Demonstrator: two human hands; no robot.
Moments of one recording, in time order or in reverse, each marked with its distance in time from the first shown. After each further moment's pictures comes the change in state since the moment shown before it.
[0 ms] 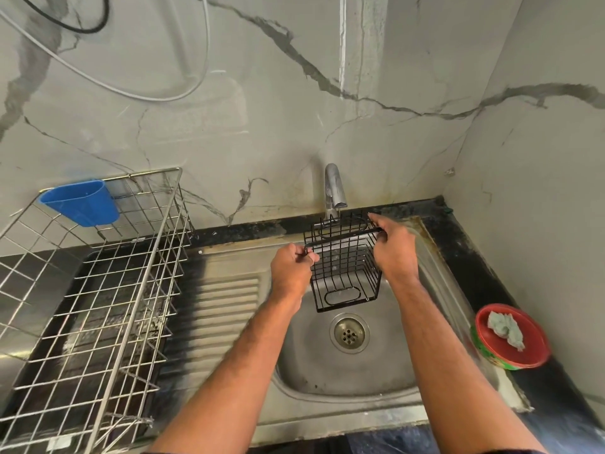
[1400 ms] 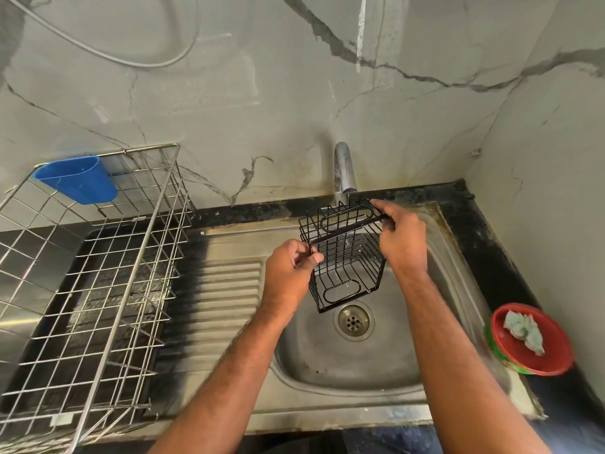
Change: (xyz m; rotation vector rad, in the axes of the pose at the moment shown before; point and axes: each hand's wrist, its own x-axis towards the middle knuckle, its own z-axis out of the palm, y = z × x) left_hand -0.023 -0.013 -0.015 0.183 -0.018 0.179; right_hand 0.006 0.006 0.005 0.011 0.020 -0.061
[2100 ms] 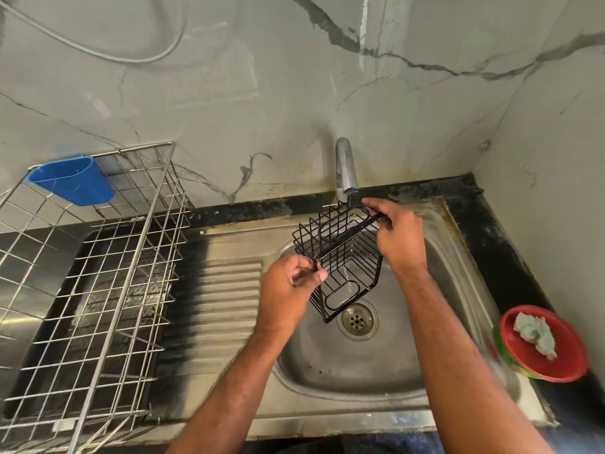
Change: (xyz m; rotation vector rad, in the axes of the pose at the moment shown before) left_hand -0.022 0.005 -0.009 -0.012 -0.055 0.037; right_hand 0.008 -0.001 0.009 0.053 -0.059 -0.009
